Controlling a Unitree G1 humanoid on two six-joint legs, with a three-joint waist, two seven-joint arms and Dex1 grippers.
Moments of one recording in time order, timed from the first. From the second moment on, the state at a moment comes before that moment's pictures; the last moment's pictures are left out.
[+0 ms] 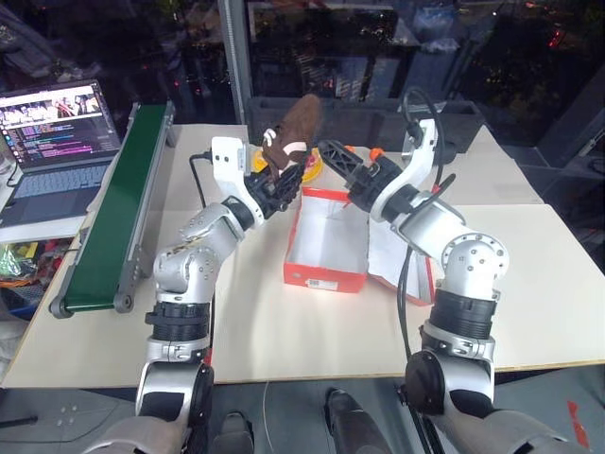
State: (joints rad) left arm -0.73 0.18 0.11 -0.03 -0.55 0.63 -0.38; right arm -0.83 -0.05 -0.35 -0.12 0.95 0.99 -0.04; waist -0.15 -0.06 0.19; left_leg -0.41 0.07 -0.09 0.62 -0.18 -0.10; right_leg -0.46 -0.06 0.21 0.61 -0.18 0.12
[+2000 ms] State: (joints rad) left arm -0.58 0.37 0.00 -0.03 -0.41 0.55 -0.60; right arm -0.81 -0.20 -0.29 0.01 0.82 0.98 -0.14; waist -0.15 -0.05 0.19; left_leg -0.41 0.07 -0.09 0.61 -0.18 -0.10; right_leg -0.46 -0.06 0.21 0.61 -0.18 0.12
